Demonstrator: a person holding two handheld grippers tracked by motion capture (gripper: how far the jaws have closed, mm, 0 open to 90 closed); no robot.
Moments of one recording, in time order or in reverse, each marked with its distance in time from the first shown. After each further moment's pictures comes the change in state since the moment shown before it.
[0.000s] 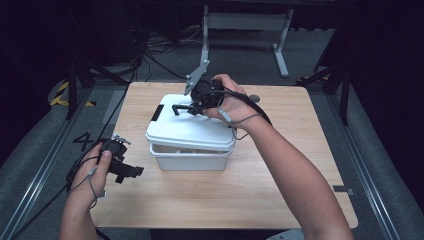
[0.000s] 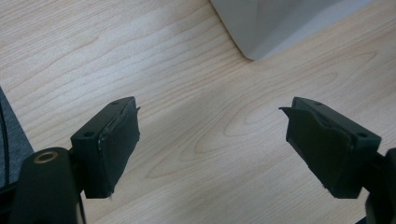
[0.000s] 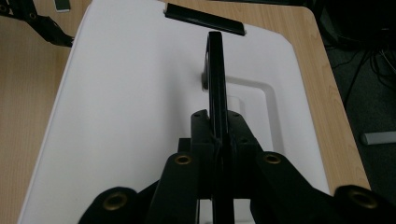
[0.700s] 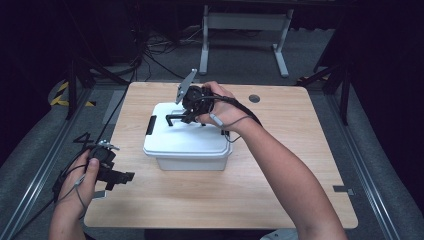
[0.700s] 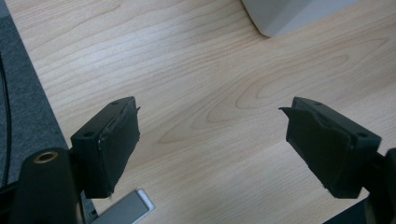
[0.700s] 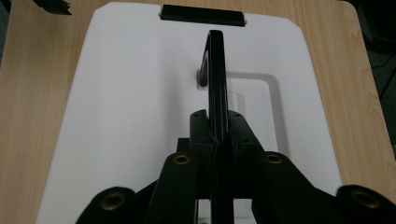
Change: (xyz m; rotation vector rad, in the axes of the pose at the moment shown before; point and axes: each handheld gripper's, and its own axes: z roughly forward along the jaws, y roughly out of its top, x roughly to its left) left arm 0.007 -0.027 -0.014 -0.011 0.017 -0.056; right arm 0.002 0.002 0.032 0.027 0.089 -0.043
